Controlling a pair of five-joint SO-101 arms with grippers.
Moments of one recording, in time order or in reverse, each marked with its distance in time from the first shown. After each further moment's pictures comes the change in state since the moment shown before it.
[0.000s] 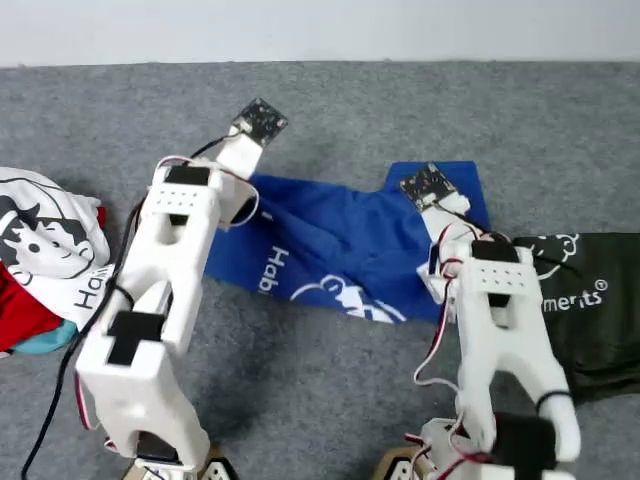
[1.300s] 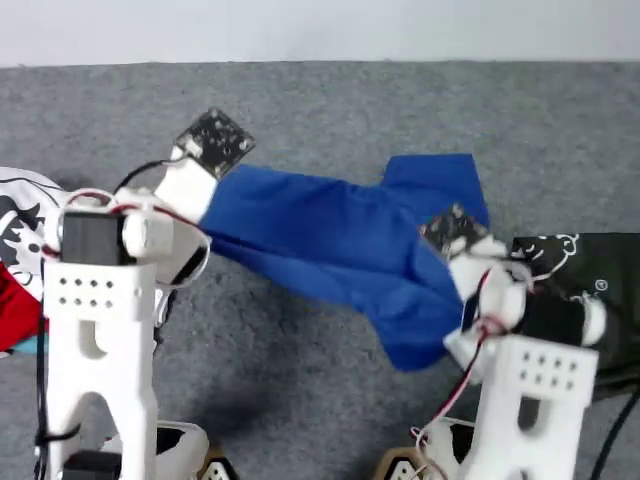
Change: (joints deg) left arm -1.1 -46.2 5.0 45.5 -2.7; right arm 6.2 -35.4 -4.6 53.1 8.3
